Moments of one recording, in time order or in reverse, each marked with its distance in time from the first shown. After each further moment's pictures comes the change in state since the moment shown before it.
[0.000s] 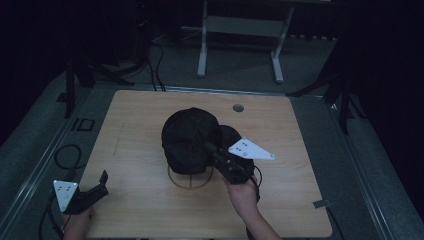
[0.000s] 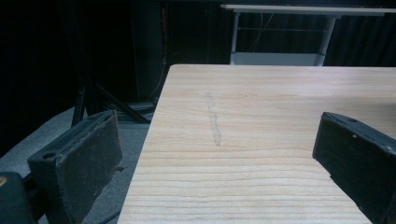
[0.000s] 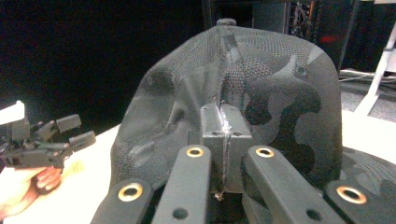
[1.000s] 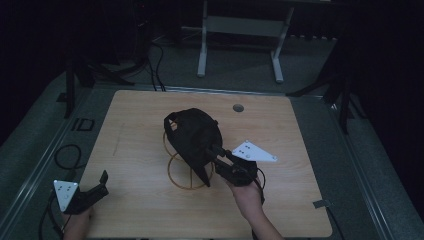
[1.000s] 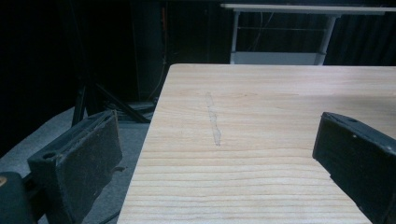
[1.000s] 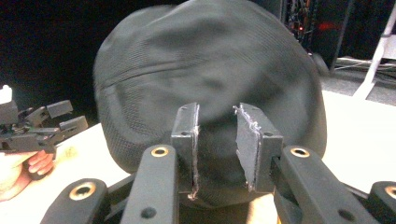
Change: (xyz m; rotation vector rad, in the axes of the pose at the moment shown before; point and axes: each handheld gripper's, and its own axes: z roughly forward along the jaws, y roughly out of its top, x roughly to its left) left arm 0.000 0.000 0.000 0.003 -0.001 0.003; right arm -0.011 -0.012 -0.002 0.044 -0.009 0.005
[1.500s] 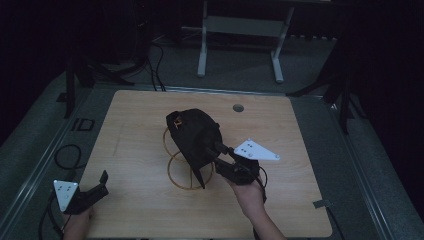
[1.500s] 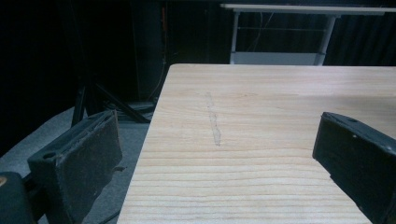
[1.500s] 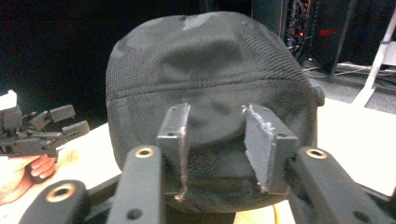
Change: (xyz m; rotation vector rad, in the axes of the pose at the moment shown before) left arm 0.000 0.000 0.000 -0.001 0.000 -0.001; right arm -0.002 0.008 -0.005 -0.019 0.006 -0.006
